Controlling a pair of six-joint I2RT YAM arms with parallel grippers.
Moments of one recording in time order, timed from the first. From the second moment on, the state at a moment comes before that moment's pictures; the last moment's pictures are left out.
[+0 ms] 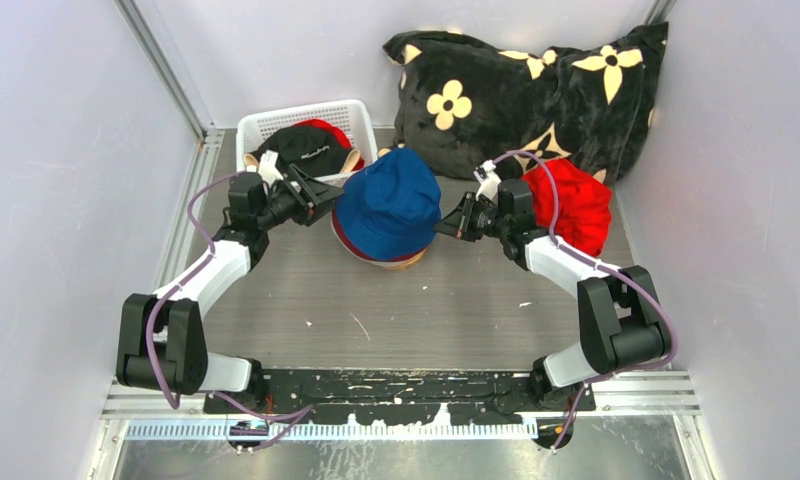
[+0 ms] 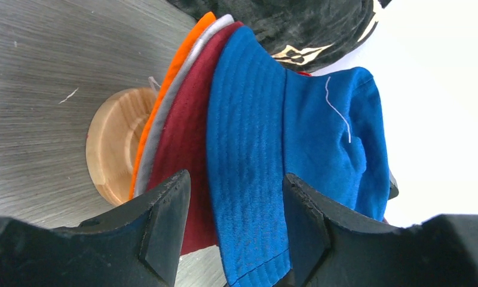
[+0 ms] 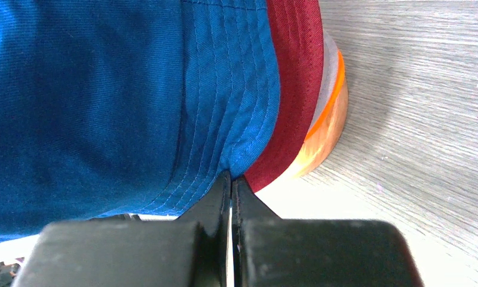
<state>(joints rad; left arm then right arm) -0.13 1.36 0.79 0.28 0.58 -1.04 0.26 1.47 0.77 0.22 -0.61 0.59</state>
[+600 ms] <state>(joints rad) -0.13 1.47 0.71 0.54 0.65 -1.18 0.26 1.48 0.77 0.22 -0.61 0.58</state>
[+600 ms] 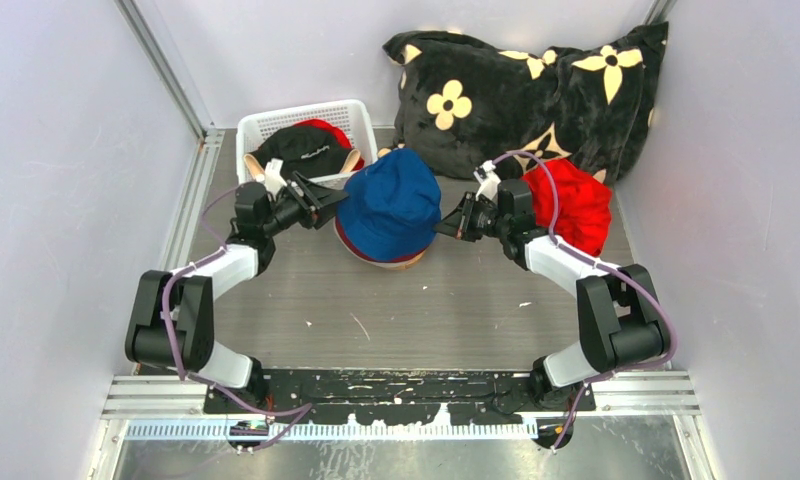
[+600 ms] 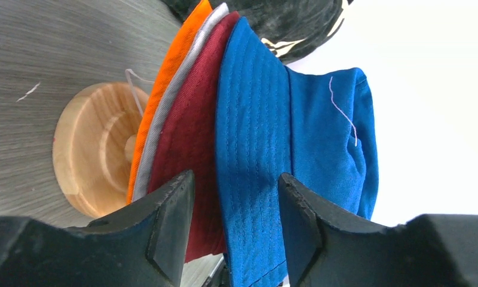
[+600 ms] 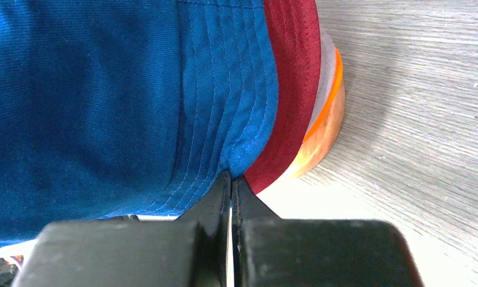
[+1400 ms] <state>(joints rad) -0.07 1.68 0.55 1.03 0.67 -1.37 0.26 1.57 0.80 0.26 -0.59 0.58</state>
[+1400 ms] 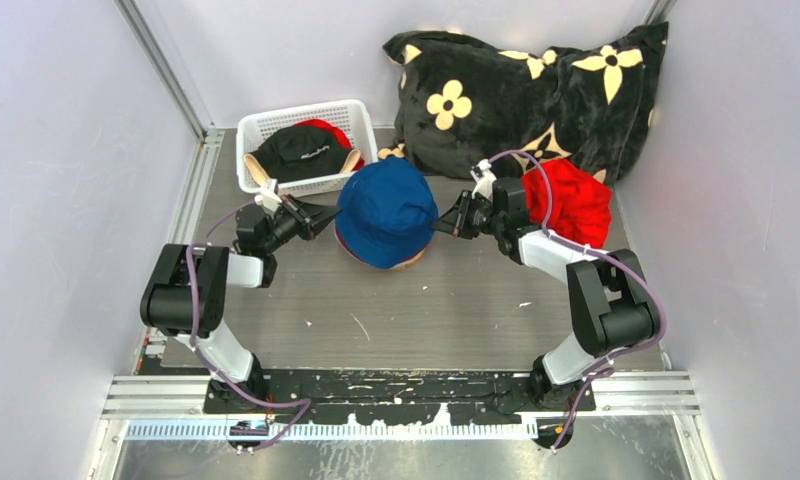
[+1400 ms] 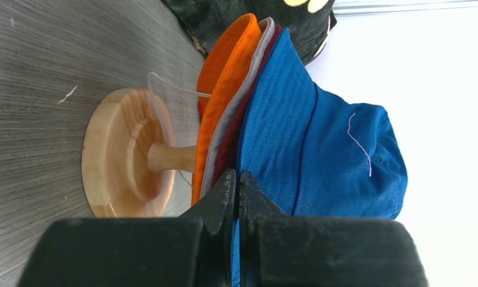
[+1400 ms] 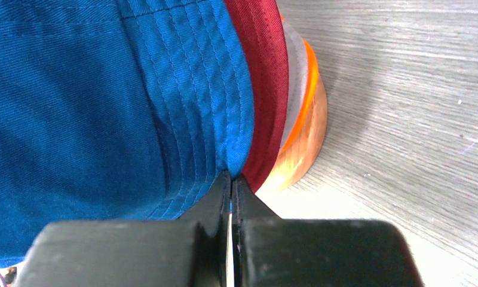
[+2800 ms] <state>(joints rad) -0.04 2.04 1.63 -0.13 0.03 -0.51 0.18 1.45 1.05 -0.03 -0.32 0.42</state>
